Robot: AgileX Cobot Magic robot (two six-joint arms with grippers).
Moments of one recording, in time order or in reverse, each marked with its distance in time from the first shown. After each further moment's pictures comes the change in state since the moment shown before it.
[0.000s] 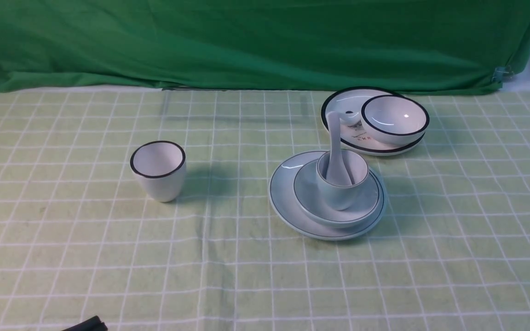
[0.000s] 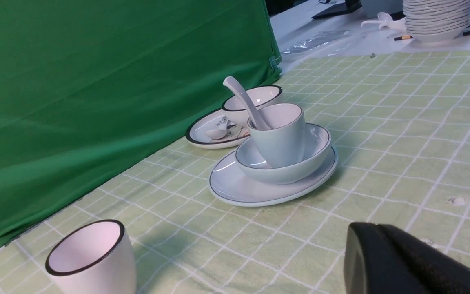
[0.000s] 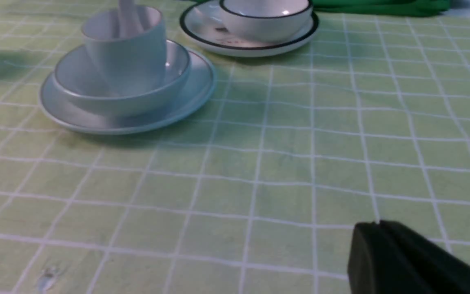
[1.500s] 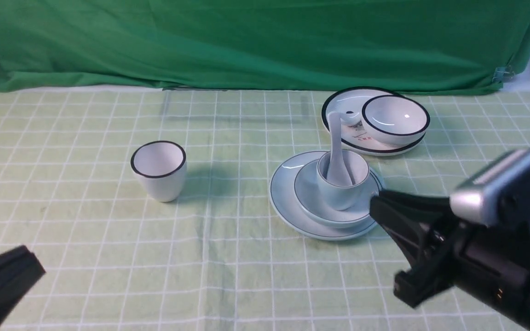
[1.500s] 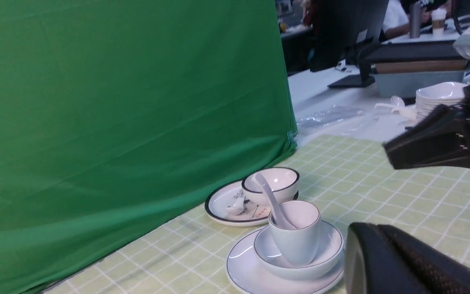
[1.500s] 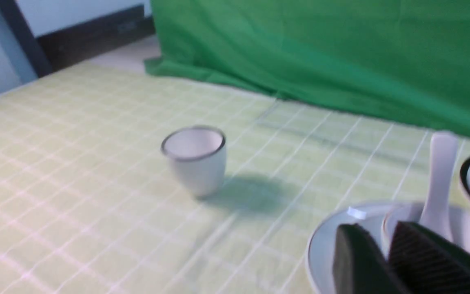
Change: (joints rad) right arm 0.639 0.986 -0.412 -0.057 -0.634 0.233; left arm 0.003 0.032 -0.285 -0.054 0.119 -0.035
